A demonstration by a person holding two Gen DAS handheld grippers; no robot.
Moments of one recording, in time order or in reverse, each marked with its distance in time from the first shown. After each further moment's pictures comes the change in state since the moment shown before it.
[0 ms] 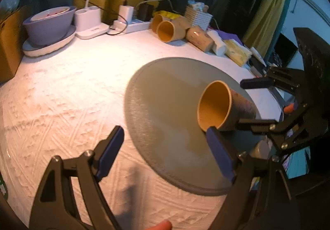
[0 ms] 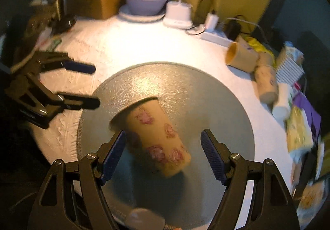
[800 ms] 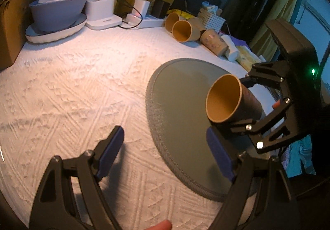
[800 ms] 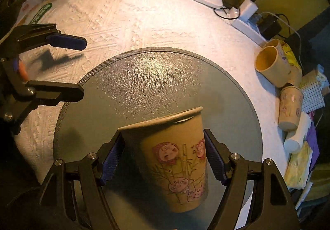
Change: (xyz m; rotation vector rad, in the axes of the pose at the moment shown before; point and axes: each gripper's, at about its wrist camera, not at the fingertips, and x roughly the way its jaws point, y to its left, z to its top) left arm 0.018 0.036 0.006 -0.068 0.010 -0.022; right arm 0.073 0.011 0.054 -0.140 0.228 0.013
